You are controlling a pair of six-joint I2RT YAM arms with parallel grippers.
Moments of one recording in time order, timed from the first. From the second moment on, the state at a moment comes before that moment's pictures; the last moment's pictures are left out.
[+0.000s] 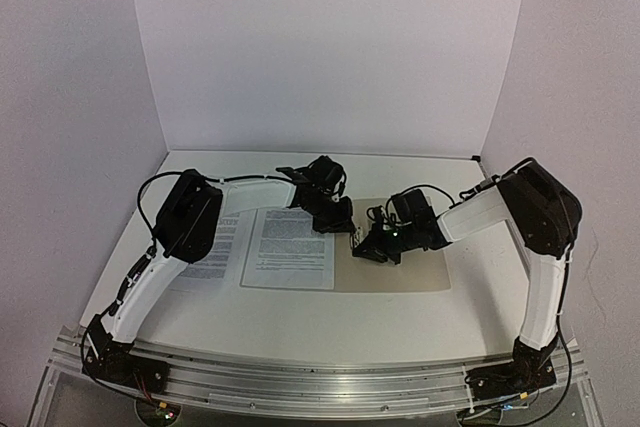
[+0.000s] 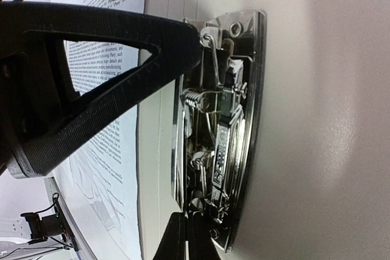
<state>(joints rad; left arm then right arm) -0.80 2.59 2.18 -0.49 0.31 -0.79 0.55 2.02 1.00 0.15 -0.46 0.77</state>
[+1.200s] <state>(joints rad) -0.82 2.59 2.19 -0.45 0.28 -0.75 0.58 1.96 0.97 0.11 -0.29 0.89</state>
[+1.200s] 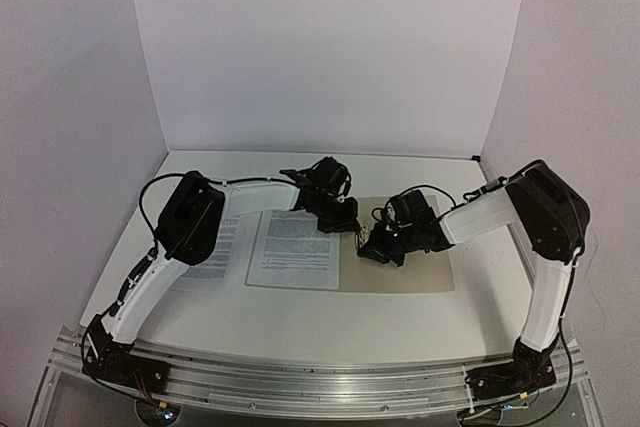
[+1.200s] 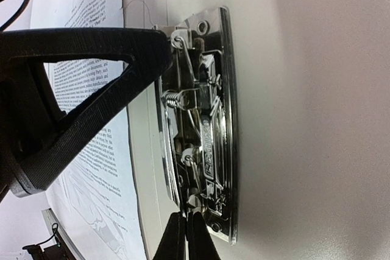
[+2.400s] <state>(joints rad) -0.82 2.61 2.19 -0.41 0.29 -0.62 0.59 1.91 0.97 0.03 -0.16 1.04</state>
